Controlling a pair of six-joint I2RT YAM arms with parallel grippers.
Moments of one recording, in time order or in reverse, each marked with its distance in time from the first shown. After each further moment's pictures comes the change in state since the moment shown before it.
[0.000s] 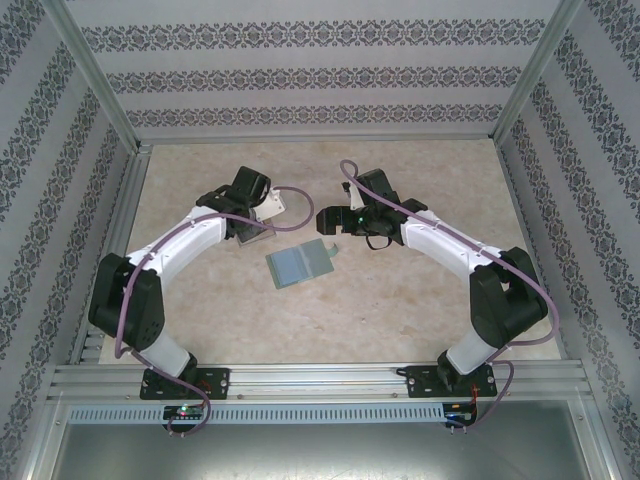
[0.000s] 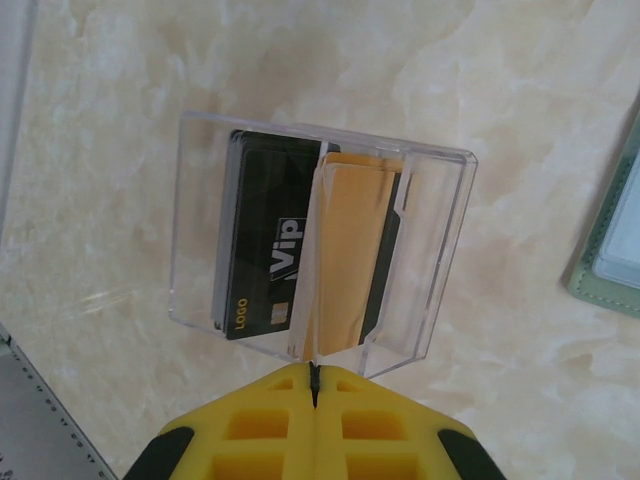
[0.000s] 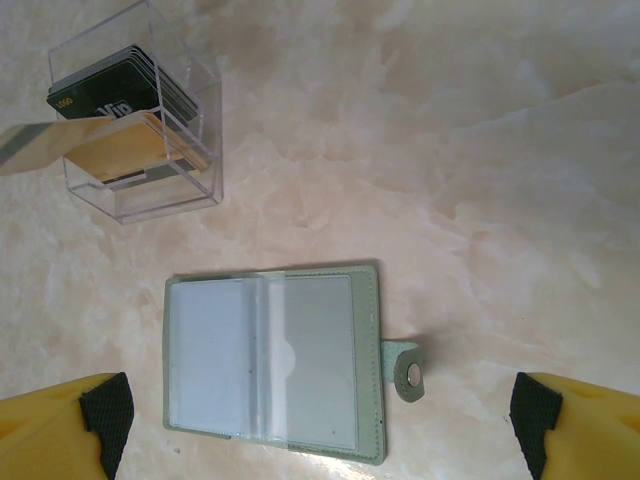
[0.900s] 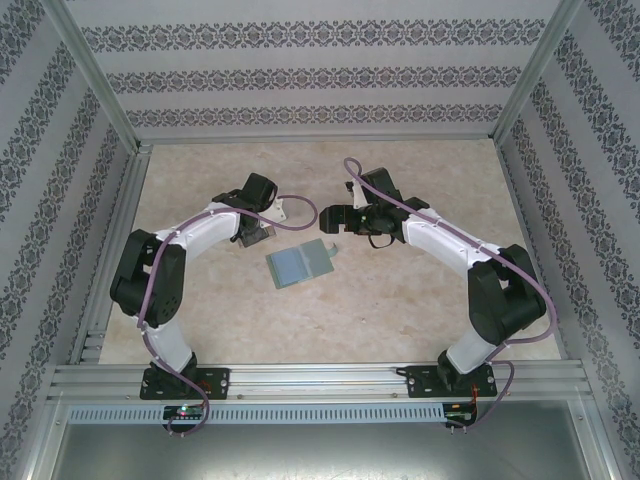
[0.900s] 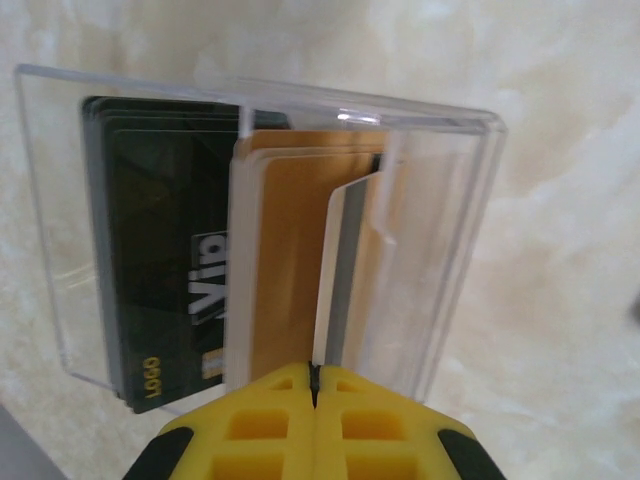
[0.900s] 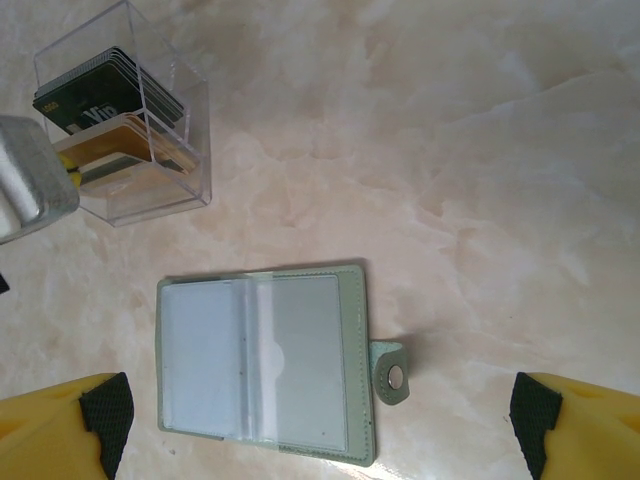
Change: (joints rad) left arm 0.019 0.167 0.002 0.057 -0.043 0.013; right arm -0.031 0.017 0.000 0.000 -0.033 -0.001
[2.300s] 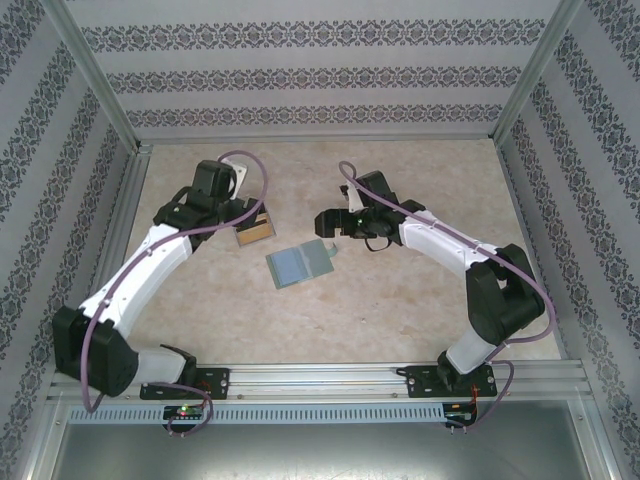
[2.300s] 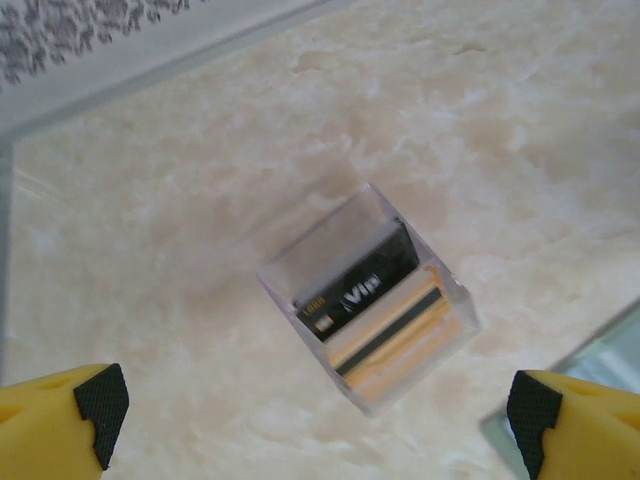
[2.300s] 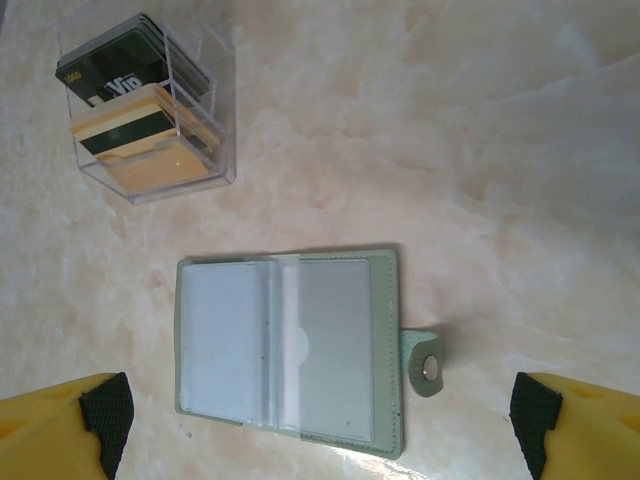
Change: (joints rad) left arm 0.054 -0.481 -0.081 0.008 0.080 -0.690; right arm 0.036 0.006 -0.012 0.014 -0.024 0.000
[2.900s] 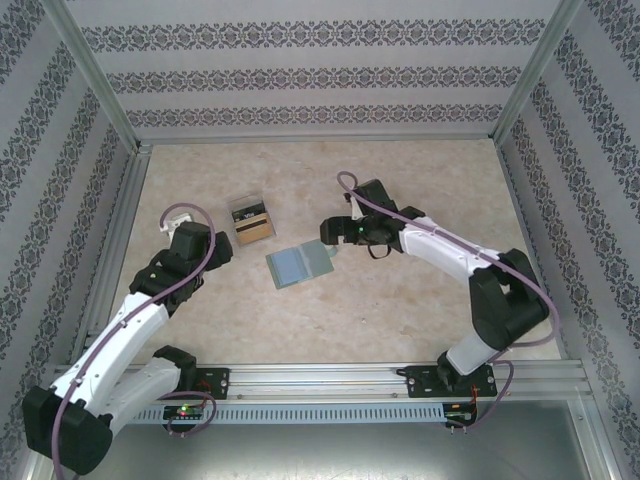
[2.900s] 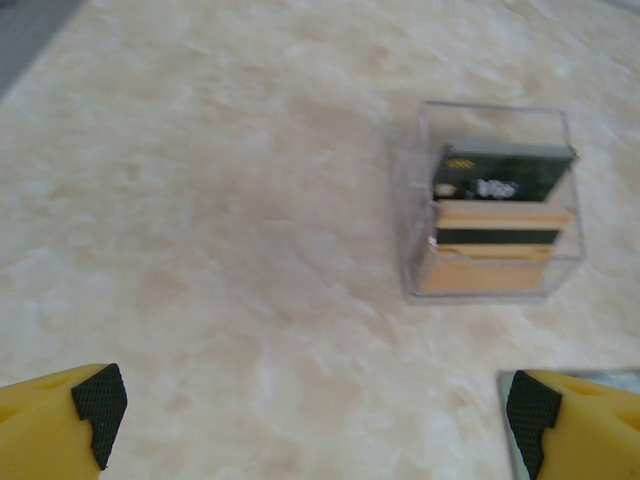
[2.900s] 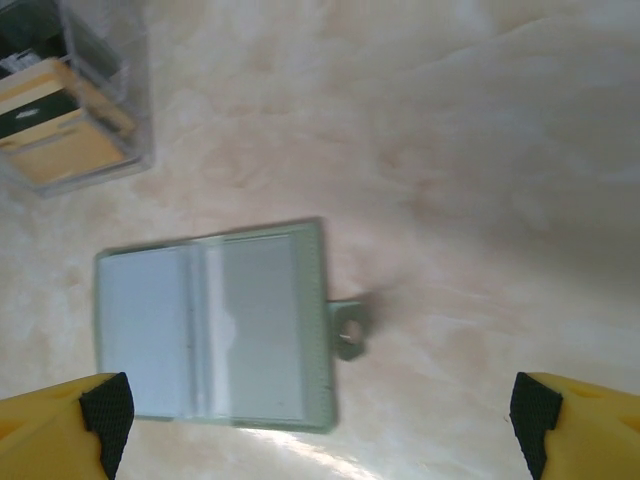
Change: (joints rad) left arm 0.008 -0.418 -0.438 -0.031 -0.207 -0.632; right arm 0.005 -0.068 -0.070 -0.034 0.177 0.000
